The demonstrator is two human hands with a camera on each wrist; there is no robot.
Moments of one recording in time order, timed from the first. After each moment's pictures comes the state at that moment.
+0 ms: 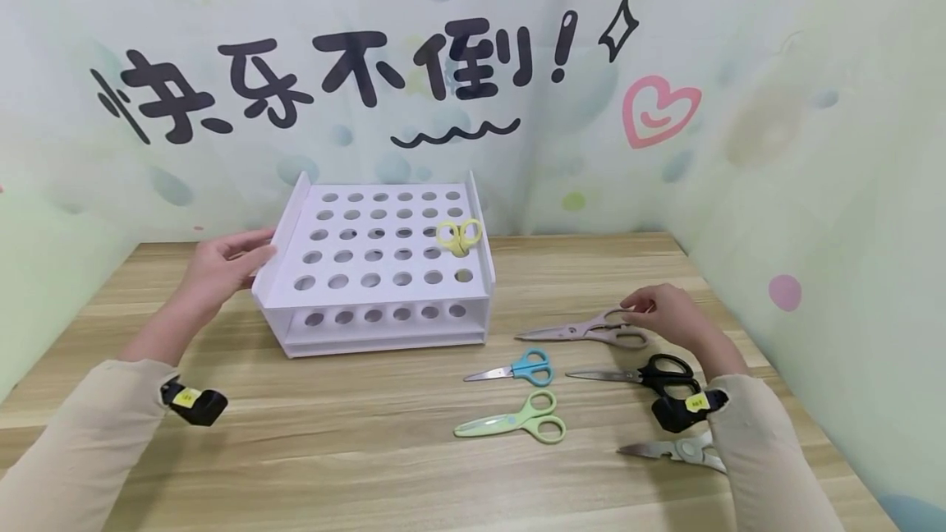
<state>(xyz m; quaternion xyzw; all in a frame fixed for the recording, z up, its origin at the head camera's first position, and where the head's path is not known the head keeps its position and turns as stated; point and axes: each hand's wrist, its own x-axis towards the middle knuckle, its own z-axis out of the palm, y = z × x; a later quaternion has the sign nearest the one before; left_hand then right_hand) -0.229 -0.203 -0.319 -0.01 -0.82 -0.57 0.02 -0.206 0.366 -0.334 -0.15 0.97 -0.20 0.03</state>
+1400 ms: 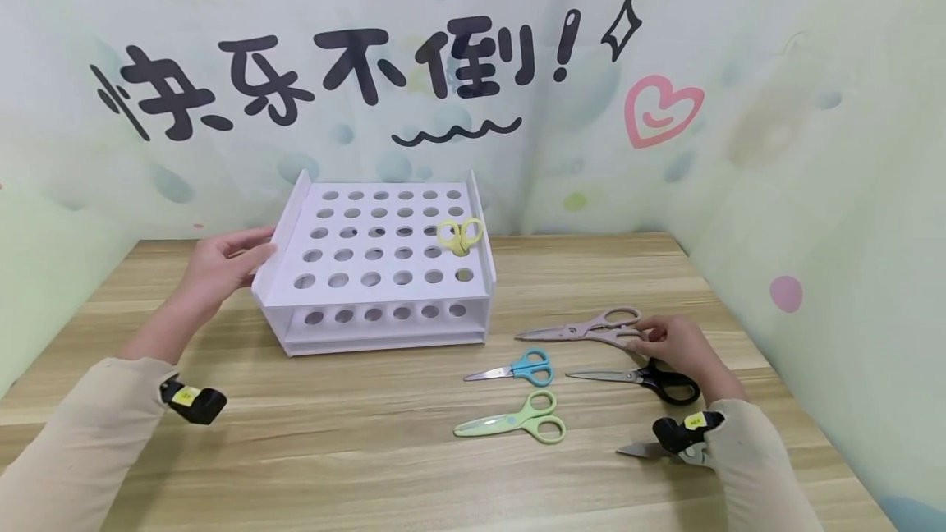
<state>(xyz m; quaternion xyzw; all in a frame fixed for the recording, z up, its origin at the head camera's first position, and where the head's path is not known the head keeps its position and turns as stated) -0.230 -0.203 -0.320 -0.02 -0.83 -0.56 0.02 -0.198 0.394 -0.392 -0.11 0.97 -0.23 -0.02</state>
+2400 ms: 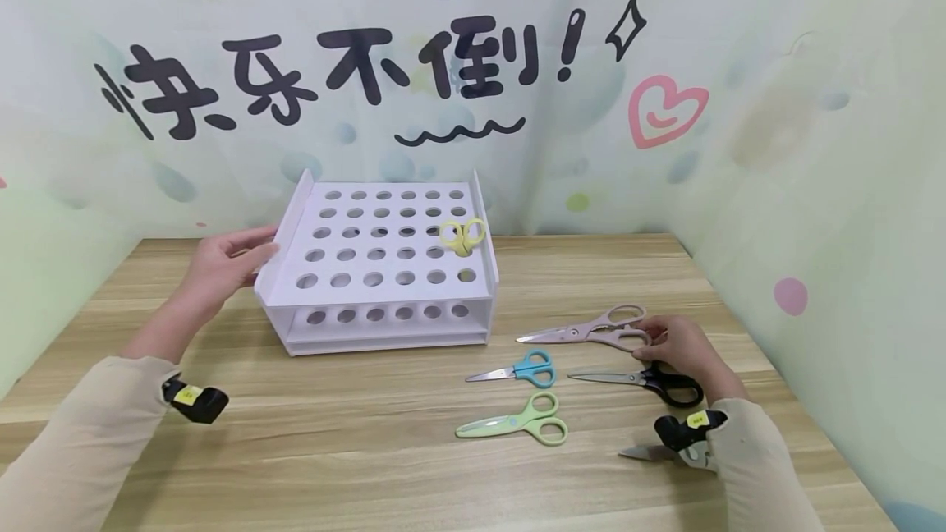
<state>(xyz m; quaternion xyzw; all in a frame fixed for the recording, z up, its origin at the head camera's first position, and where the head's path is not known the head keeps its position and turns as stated) -0.229 -0.204 -0.320 -0.03 -0.81 -0.58 0.03 -0.203 0.397 -0.393 -0.11 0.96 -0.25 0.02</state>
